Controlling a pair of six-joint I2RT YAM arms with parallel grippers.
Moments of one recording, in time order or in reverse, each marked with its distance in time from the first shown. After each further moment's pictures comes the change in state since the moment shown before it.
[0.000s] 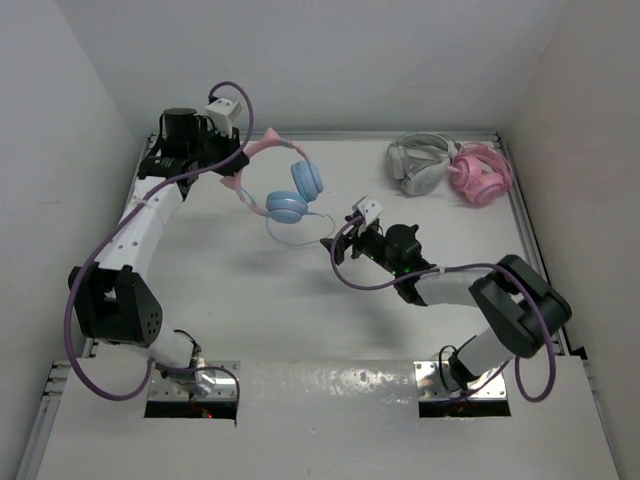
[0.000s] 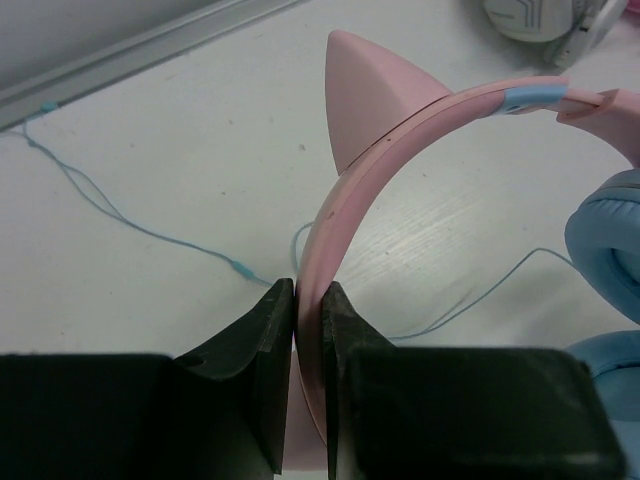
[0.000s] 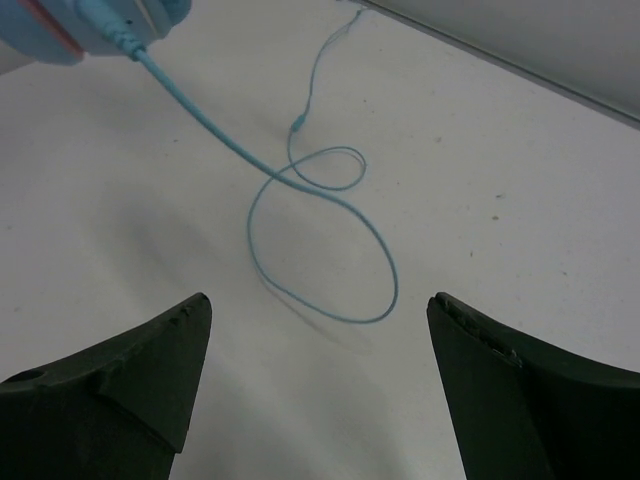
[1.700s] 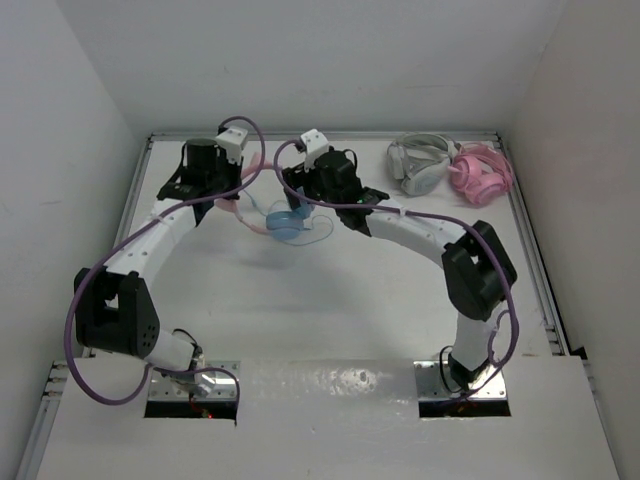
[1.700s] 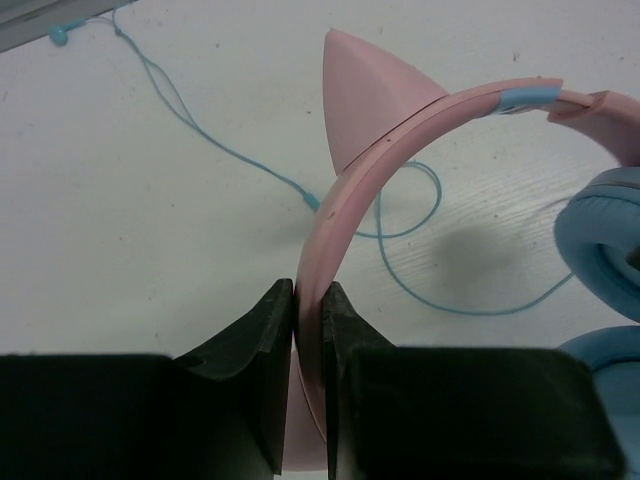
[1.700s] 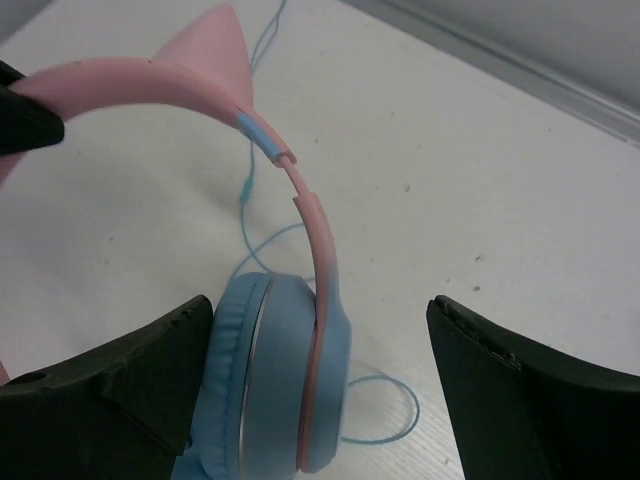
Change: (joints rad) left arm -0.073 -0.059 -0.264 0.142 -0.341 0.022; right arm 0.079 0.330 0.890 -0.792 0.258 0.060
